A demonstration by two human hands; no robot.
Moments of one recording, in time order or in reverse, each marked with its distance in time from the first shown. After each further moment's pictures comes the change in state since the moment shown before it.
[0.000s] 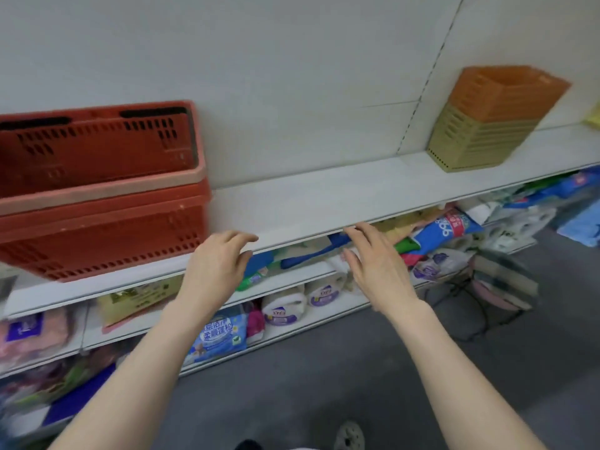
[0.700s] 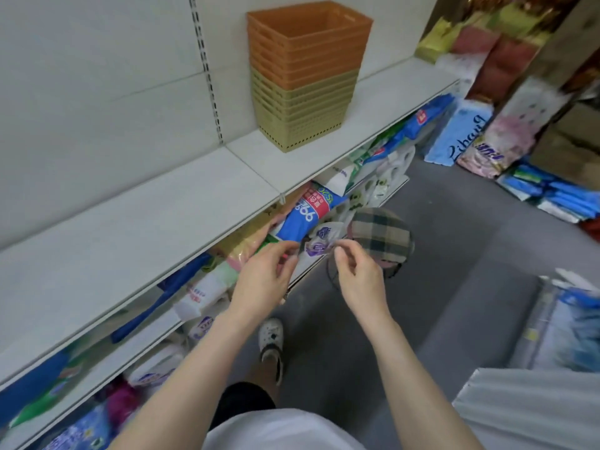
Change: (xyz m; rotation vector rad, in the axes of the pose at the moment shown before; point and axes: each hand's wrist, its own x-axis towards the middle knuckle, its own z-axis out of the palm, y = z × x) left_hand 0.180 0.392 0.267 -0.533 -0.360 0.157; right_hand -0.041 0.353 -0.068 0.478 0.226 0.820
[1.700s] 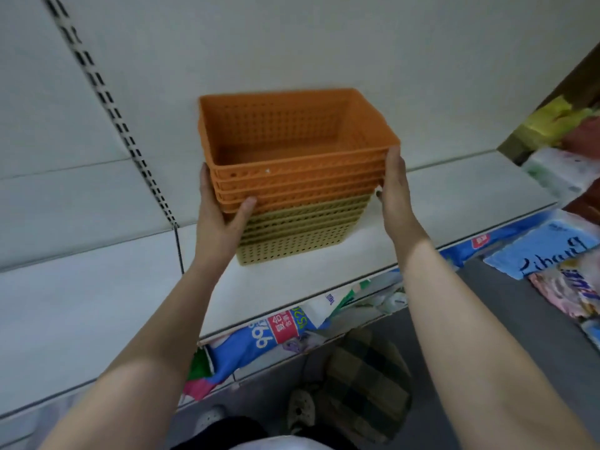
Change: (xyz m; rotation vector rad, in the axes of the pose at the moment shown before) left_hand 0.460 0.024 0.038 -0.419 0.604 -0.161; right_hand 0.617 -0.029 -0.062 0.437 -0.270 -0.061
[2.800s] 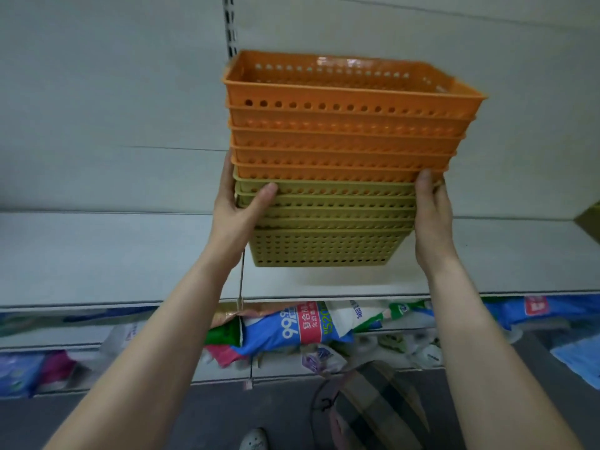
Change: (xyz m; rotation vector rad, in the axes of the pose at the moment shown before) left_hand -0.100 0.099 -0.058 -0.234 0.223 -0.010; right_hand -0.084 -0.039 -0.007 0.212 -0.240 -0.332
